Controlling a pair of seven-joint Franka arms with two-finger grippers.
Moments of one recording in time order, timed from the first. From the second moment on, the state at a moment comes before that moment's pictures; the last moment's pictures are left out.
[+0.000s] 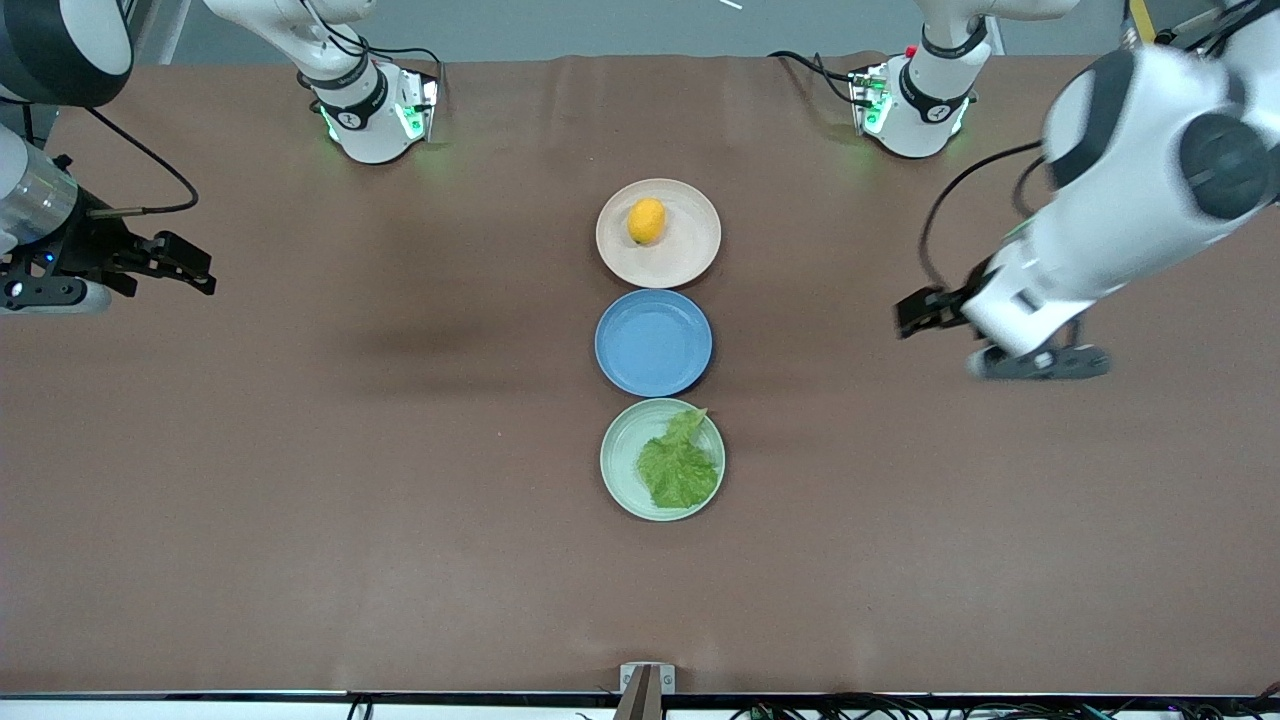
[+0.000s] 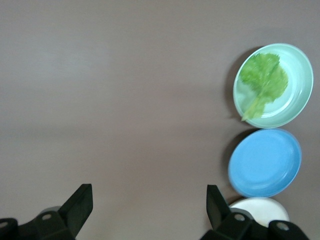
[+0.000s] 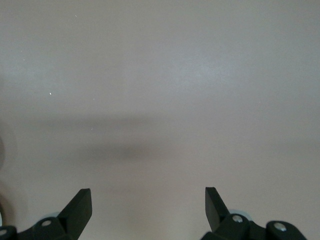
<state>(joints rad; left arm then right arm) -0.27 0.26 -0.07 -1.58 -0.11 1.81 -0.37 -0.01 -0.08 -0.01 -1.85 0.01 1.75 -0.03</state>
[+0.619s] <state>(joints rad) -0.47 0.68 -0.07 -1.43 -0.11 2.34 -0.96 0.03 0.06 0.00 -1.82 0.02 1.72 0.04</state>
